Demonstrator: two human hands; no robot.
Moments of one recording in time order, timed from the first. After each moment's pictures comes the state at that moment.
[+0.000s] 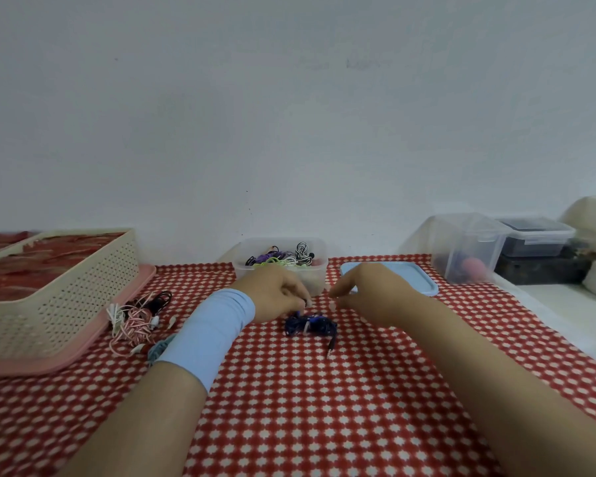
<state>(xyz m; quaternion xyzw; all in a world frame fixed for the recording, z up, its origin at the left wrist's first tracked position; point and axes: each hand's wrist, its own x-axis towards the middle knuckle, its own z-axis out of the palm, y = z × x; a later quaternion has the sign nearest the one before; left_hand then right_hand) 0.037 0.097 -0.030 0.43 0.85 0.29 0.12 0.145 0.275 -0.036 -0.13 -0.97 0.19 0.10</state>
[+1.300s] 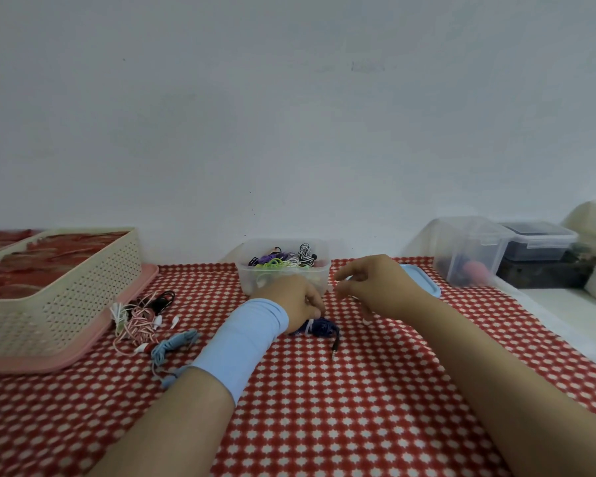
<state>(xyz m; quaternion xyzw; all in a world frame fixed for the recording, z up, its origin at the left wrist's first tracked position) 0.051 0.121 -0.038 0.41 0.89 0.18 0.08 0.142 0.284 -0.038 -0.13 -0.90 0.38 0.16</state>
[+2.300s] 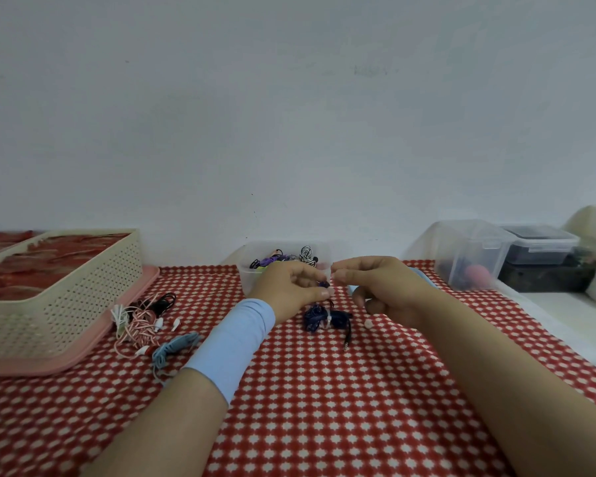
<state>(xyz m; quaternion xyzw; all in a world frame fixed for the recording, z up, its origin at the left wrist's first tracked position) 0.049 0.114 -0.040 0.35 0.79 0.50 0.08 0.147 0.277 -0.024 -0.15 -0.73 0.65 0.10</state>
